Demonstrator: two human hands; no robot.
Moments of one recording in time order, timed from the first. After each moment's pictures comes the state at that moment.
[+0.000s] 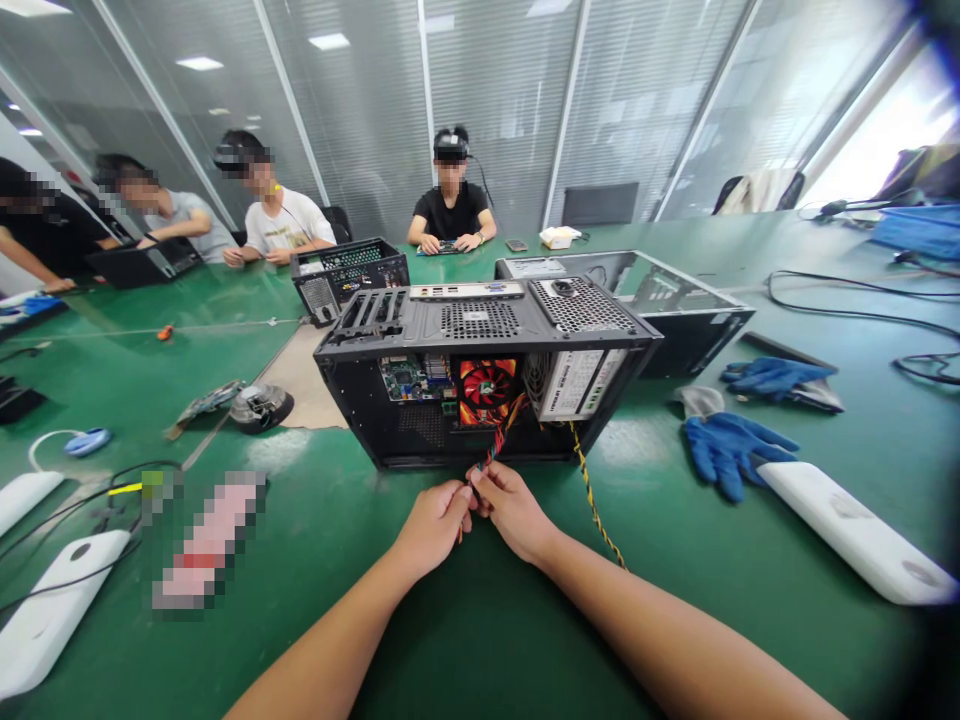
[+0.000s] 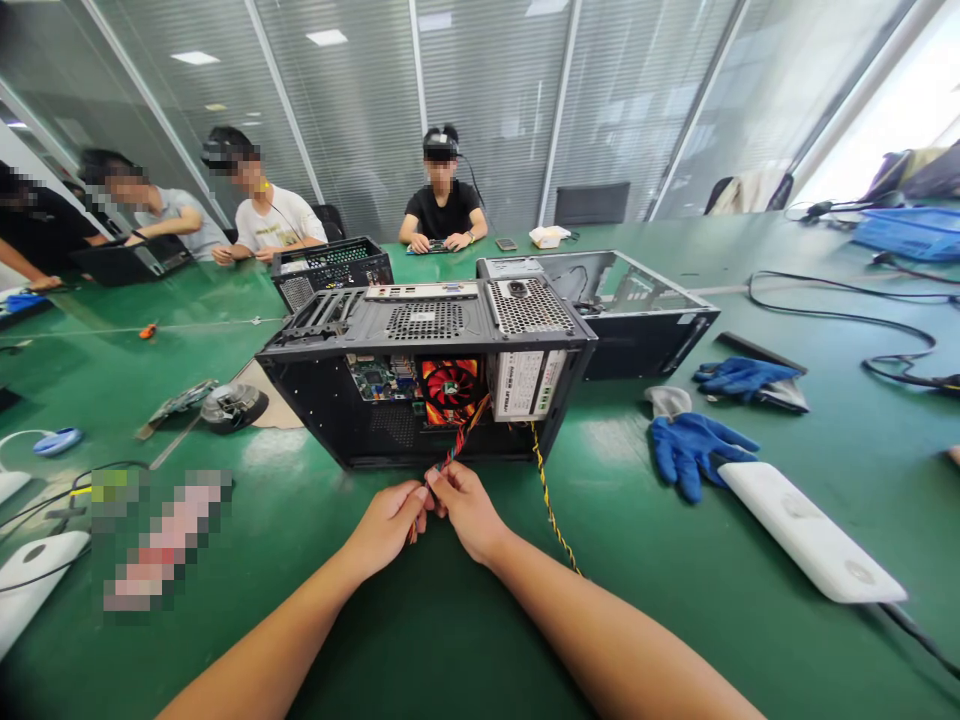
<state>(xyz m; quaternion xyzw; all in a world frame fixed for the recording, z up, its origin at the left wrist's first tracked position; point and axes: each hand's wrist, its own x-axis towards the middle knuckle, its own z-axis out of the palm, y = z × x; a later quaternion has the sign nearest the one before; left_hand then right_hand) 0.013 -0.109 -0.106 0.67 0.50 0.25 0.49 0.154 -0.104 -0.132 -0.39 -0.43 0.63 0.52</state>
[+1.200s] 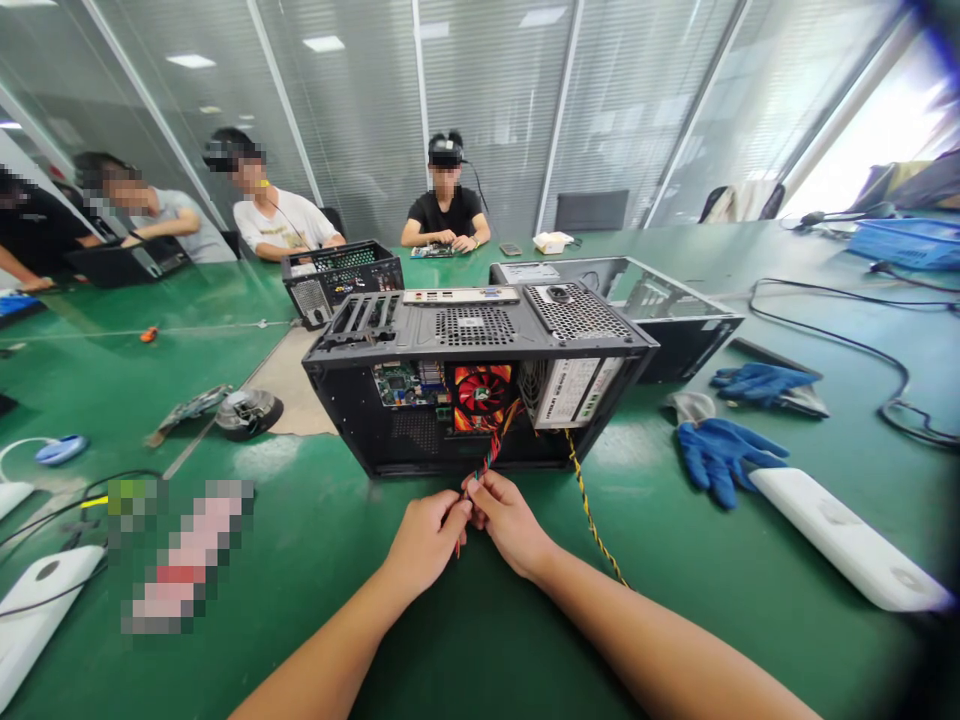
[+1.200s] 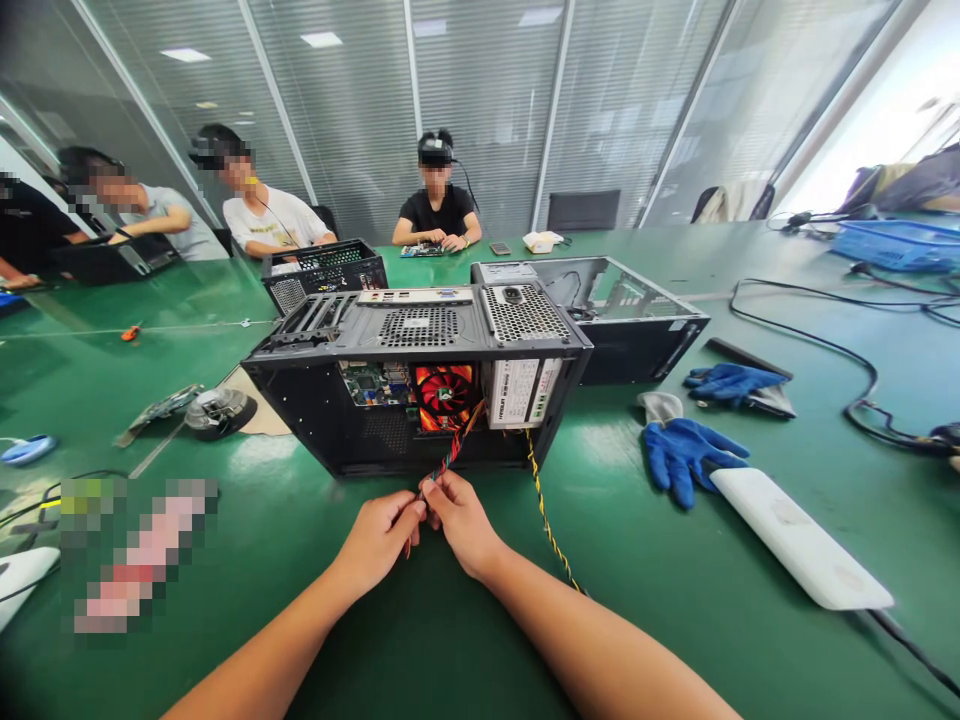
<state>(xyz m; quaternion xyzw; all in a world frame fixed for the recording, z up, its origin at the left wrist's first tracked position) 0.015 -0.111 -0.096 0.69 0.50 0.26 0.45 0.153 -0.106 -0.131 -0.39 -0.40 0.63 0.53</state>
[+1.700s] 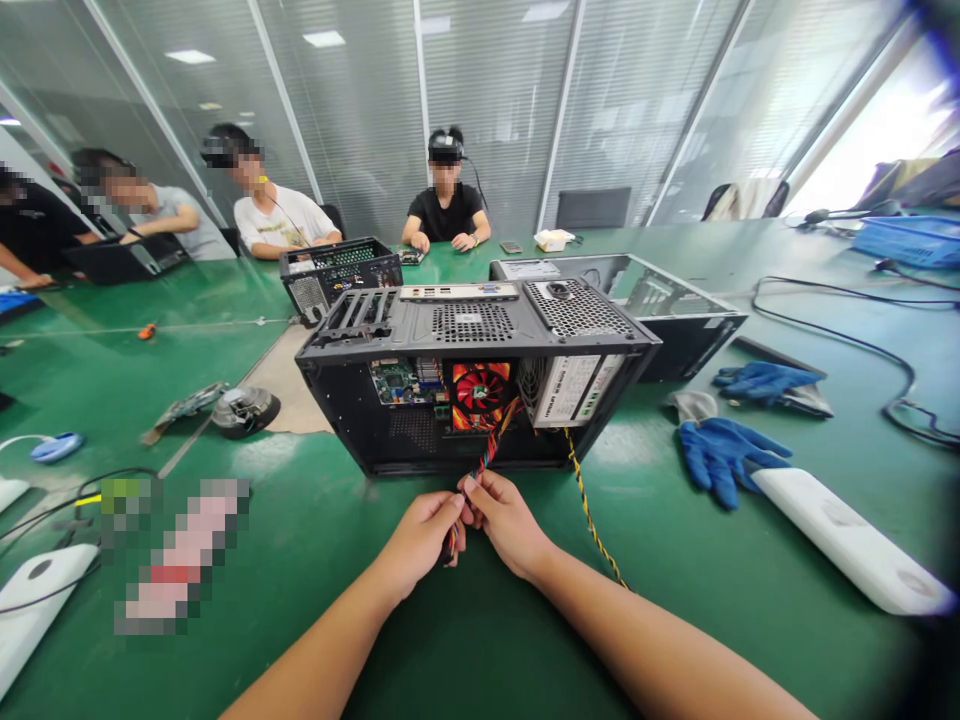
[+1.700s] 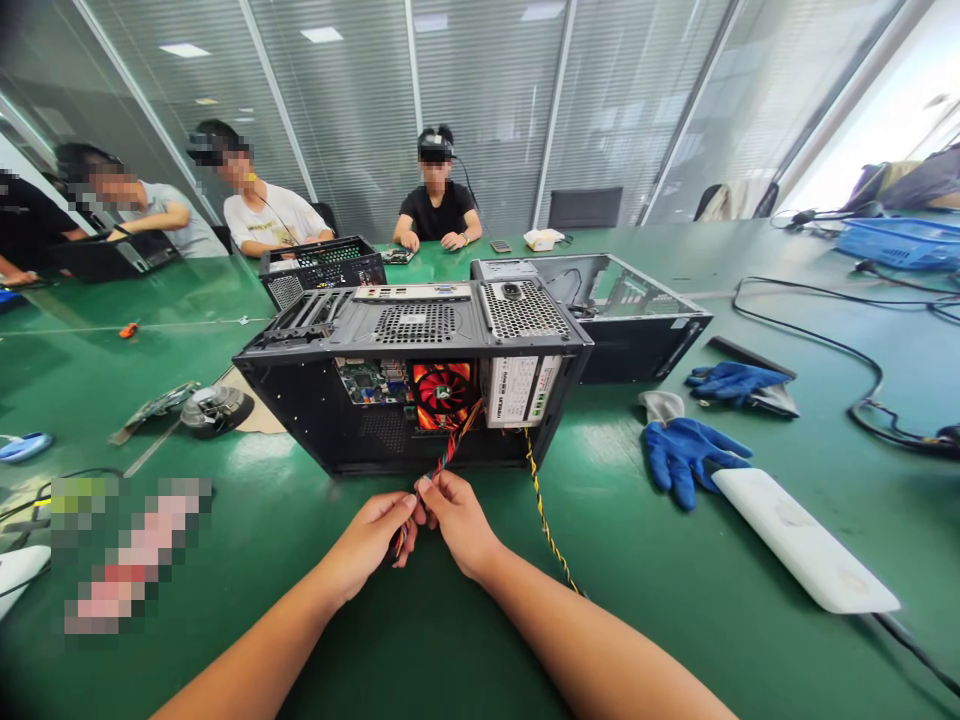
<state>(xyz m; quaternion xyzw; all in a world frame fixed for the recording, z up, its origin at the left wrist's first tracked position) 0.019 -0.111 -0.105 0.51 0.48 0.29 0.65 0.154 -0.107 -0.128 -0.40 -0.40 0.65 0.51</state>
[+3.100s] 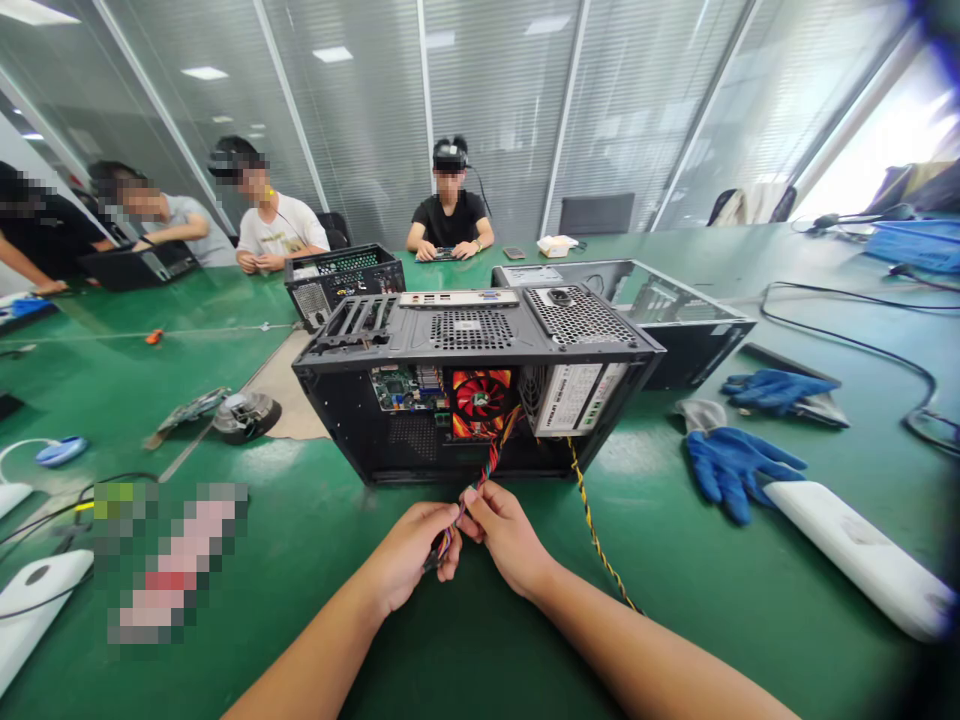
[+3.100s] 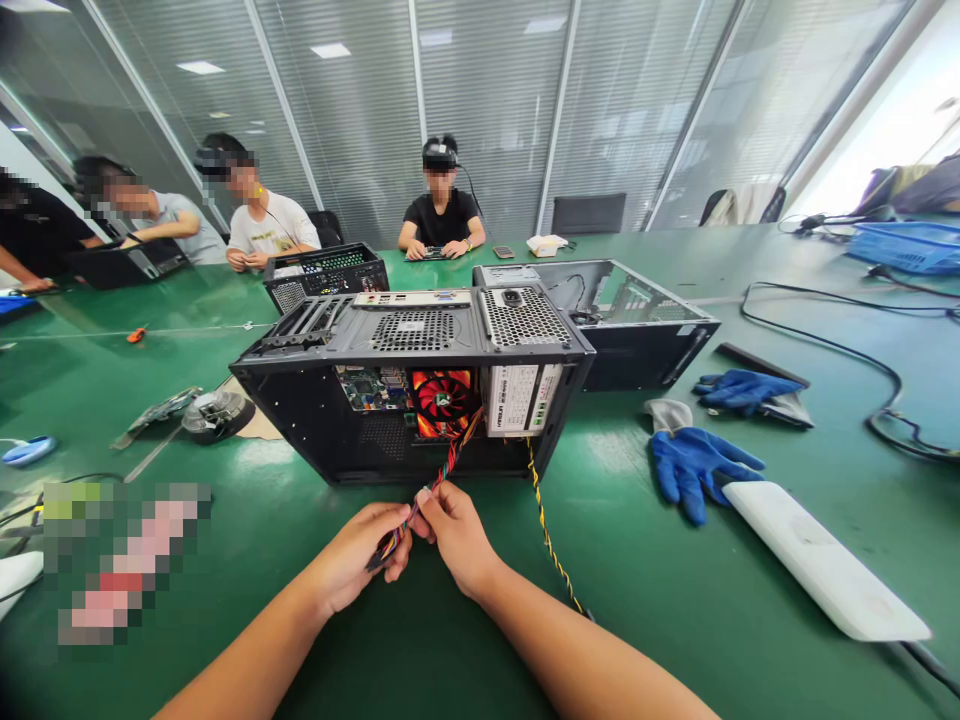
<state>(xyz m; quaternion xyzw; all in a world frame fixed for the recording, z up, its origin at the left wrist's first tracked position) 0.013 -0.110 -0.098 0.42 0.45 0.30 0.73 0.154 -0.110 -0.128 -0.38 -0.43 0.63 0.52</state>
